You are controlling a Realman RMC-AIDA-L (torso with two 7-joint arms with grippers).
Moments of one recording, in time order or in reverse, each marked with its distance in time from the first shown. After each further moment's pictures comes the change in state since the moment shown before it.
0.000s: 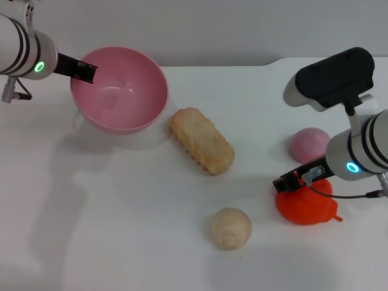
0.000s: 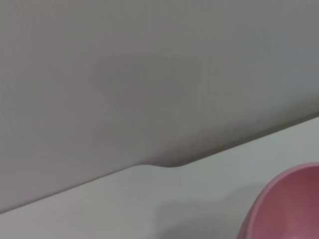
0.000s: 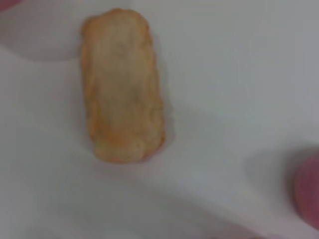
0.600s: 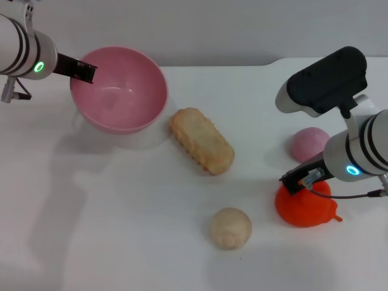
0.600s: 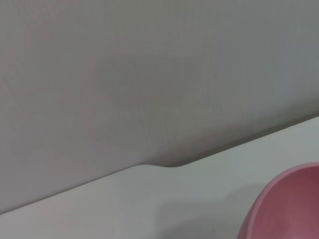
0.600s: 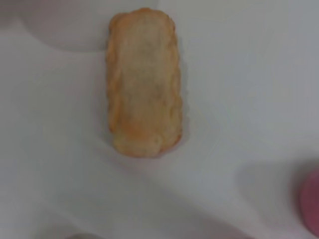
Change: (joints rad) left arm 0.001 0.000 -0.001 0.001 0.001 -0.001 0.004; right arm -0.009 -0.003 -0.037 -0.059 -0.020 0.028 -0.045
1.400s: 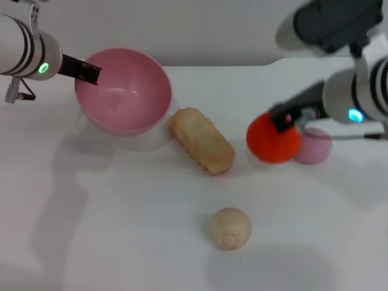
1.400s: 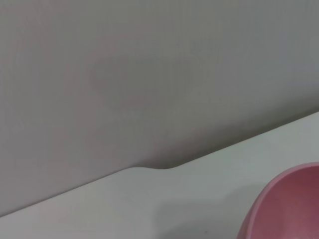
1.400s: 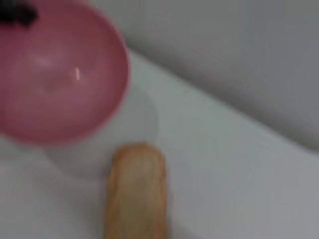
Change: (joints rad) left arm -0.003 -0.003 0.009 -0.003 -0.008 0.003 0.014; right arm 0.024 -0.002 0.055 -0.200 -0.044 -0.026 -0.037
